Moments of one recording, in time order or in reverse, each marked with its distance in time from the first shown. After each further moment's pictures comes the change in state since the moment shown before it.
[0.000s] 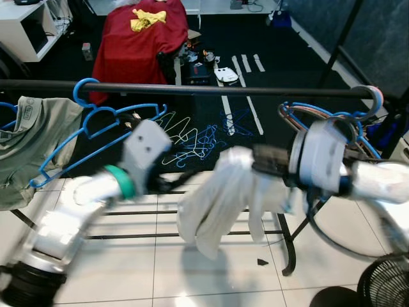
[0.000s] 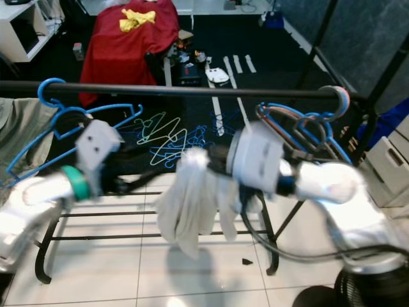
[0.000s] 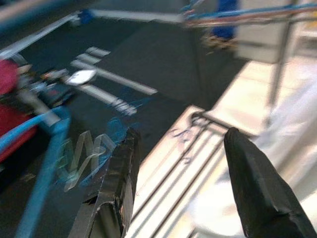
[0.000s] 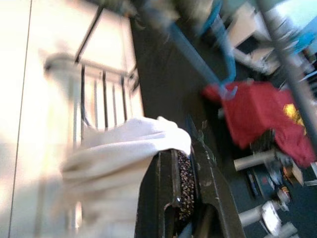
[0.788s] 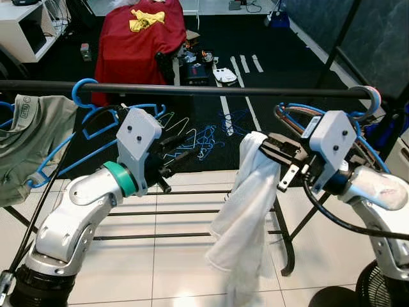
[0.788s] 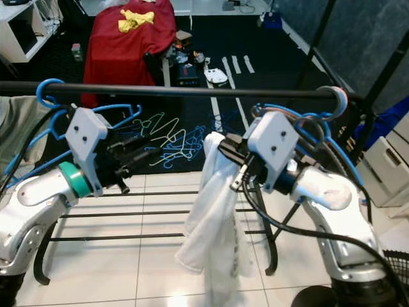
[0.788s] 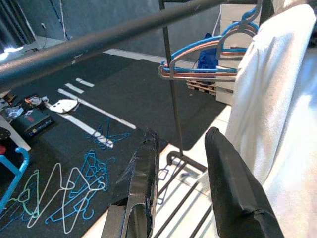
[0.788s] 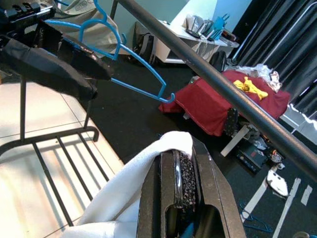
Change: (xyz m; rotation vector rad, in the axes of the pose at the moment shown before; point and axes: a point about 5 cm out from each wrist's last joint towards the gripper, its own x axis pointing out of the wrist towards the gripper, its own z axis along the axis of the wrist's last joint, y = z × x) left arm 0.019 -0.036 0.023 -0.145 -0.177 0.007; right arm 0.010 -0.003 -0.005 0.393 -0.142 -0.426
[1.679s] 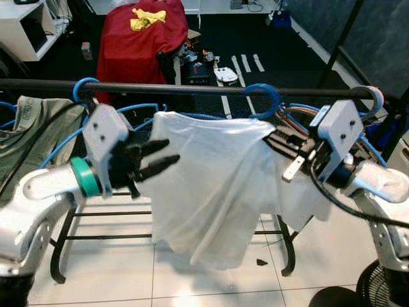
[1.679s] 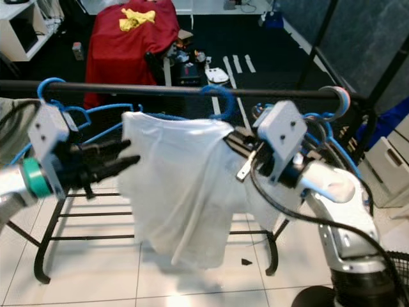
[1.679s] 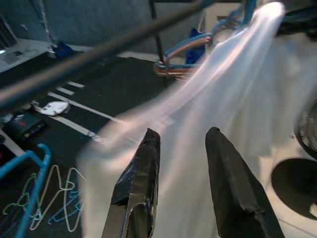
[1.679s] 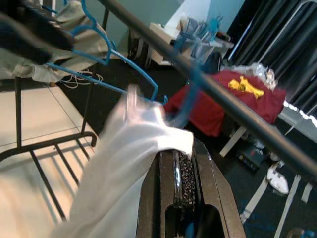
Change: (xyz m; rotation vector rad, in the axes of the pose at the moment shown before) left arm -0.032 0.036 0.018 0.029 0.008 -0.072; right arm -0.001 -0.009 0.001 0.022 -0.012 -0.022
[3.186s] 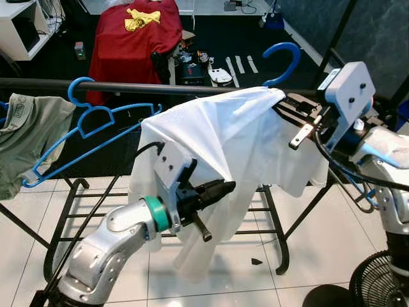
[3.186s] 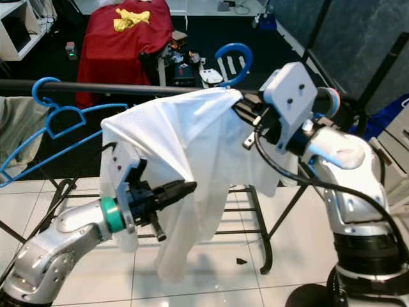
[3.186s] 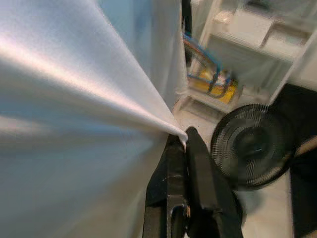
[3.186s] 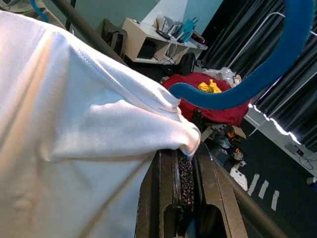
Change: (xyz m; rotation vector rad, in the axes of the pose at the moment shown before) left arm 0.068 -0.114 -0.046 -0.317 0.030 -0.211; right arm 0.014 -0.041 0.014 -0.083 0.001 -0.079
